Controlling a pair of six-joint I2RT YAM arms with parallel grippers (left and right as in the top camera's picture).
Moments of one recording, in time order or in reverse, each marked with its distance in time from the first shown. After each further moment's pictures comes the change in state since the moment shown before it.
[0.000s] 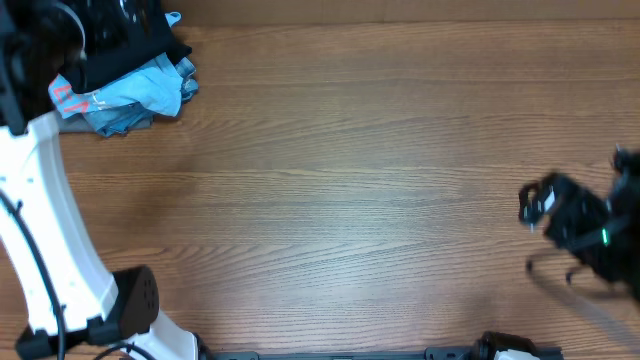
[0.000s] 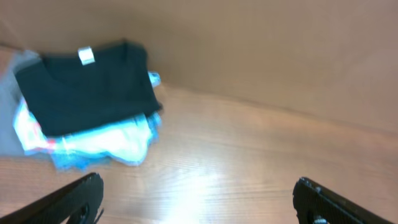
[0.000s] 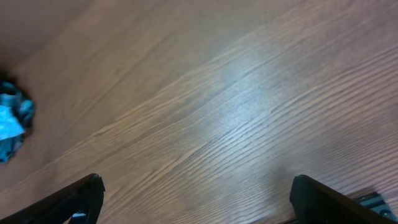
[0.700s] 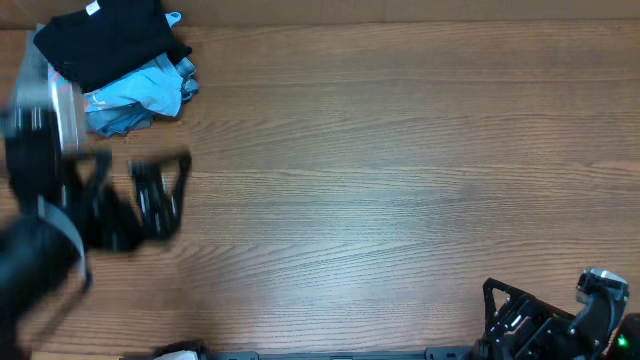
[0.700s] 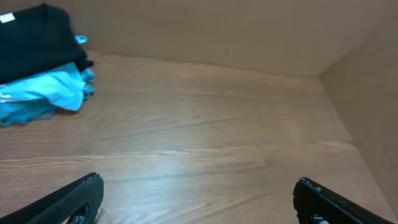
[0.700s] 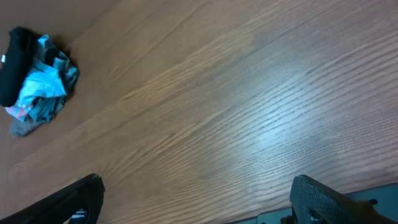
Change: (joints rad) left arm 0.000 -0.552 -0.222 -0.291 0.272 0.073; right arm 0.000 -0.529 -0.374 0.003 -0.158 -0.002
